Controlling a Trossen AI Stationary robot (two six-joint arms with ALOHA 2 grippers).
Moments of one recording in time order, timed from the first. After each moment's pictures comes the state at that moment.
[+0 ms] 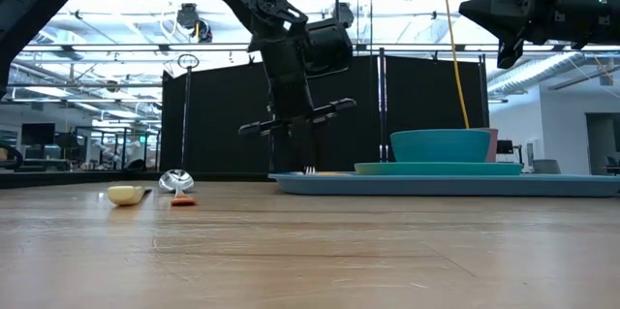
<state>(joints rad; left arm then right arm) 0.24 2.11 1.55 -0.63 -0.20 -1.37 0.18 0.52 0.01 0.75 0.36 0.14</state>
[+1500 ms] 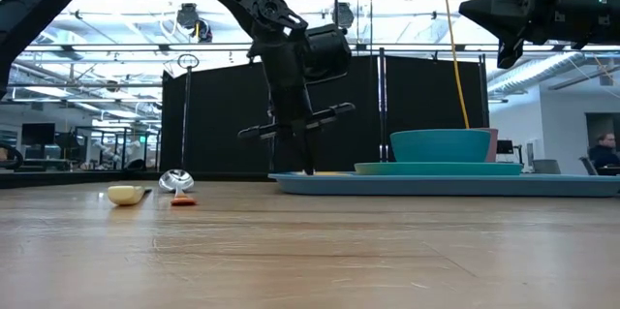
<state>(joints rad) 0.26 2.12 1.55 -0.63 -0.16 -1.34 0.18 0.52 0.01 0.75 0.36 0.14</state>
